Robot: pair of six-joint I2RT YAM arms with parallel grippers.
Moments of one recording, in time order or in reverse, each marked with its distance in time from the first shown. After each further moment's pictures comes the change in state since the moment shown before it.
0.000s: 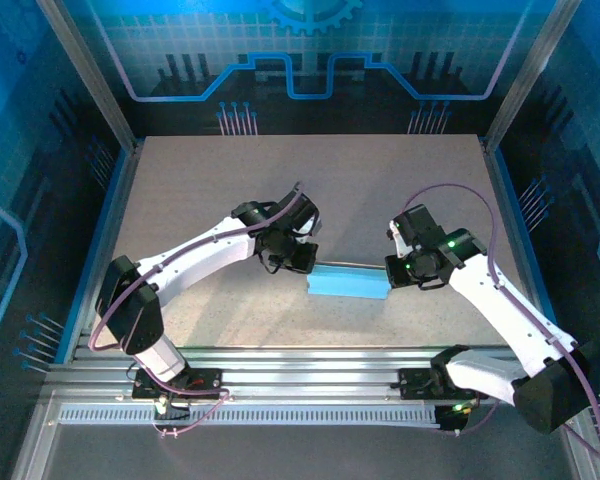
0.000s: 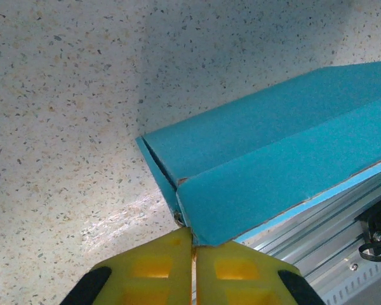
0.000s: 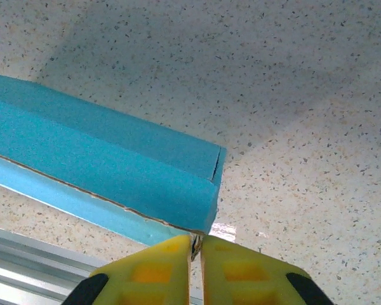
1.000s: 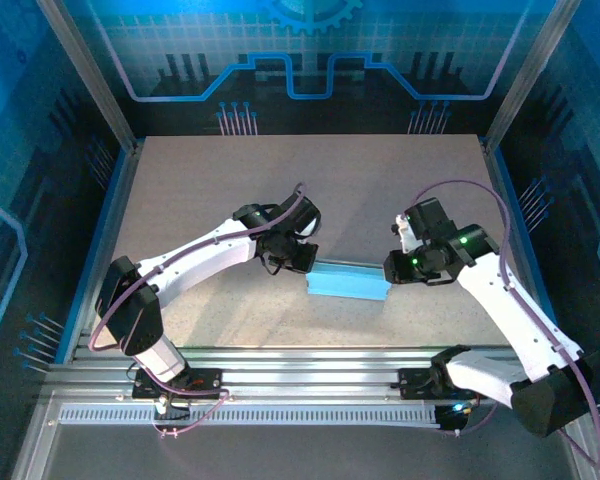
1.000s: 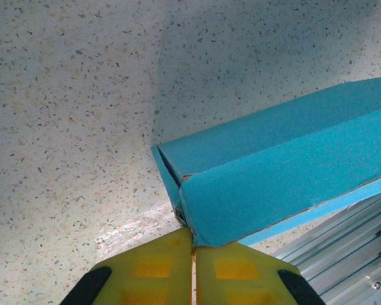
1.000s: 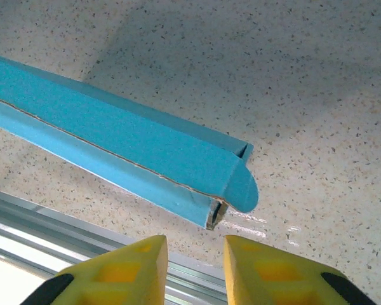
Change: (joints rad) left arm -0.015 -0.003 -0.009 0.014 -0.067 -0.001; right arm -0.062 -0.021 0.063 -0.077 -0.113 0.000
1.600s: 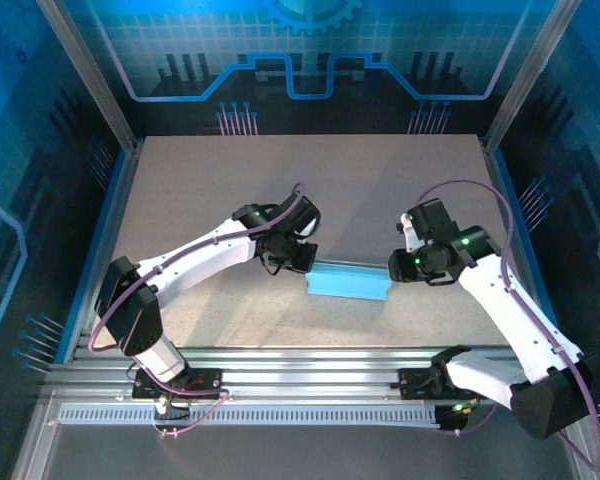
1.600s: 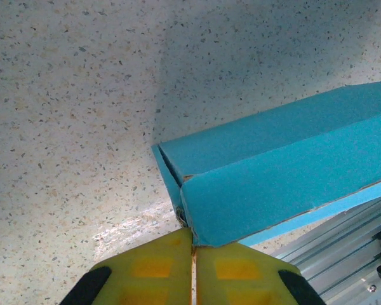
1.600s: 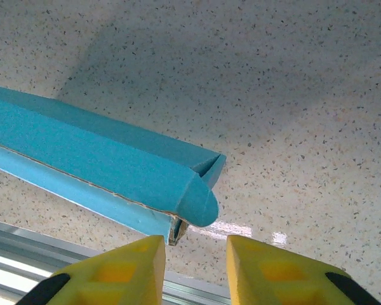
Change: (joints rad) left arm 0.000 -0.004 0.000 -0.003 -0.004 -0.024; right arm -0.019 -0.005 -0.016 0.044 0.053 0.000
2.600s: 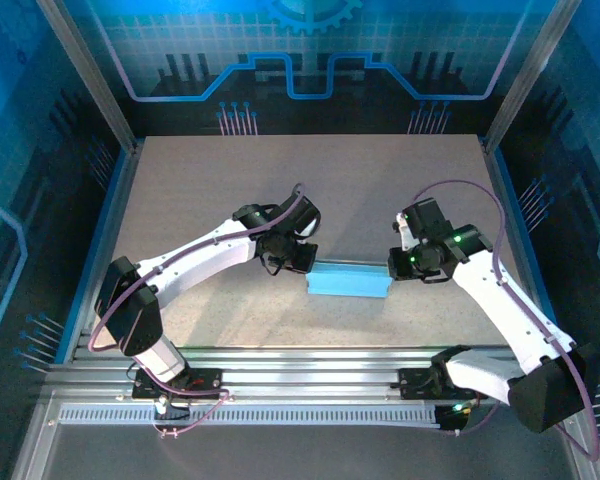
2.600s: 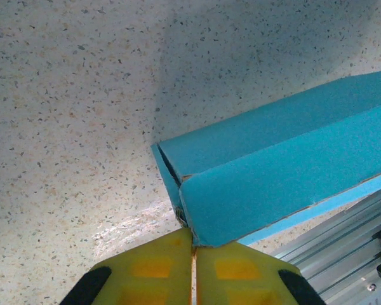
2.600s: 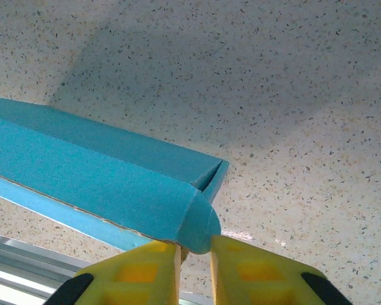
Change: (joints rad) left arm -0.004 0.000 0.000 -0.003 0.000 -0.001; right arm 0.000 0.039 -0.033 0.063 0.007 -0.004
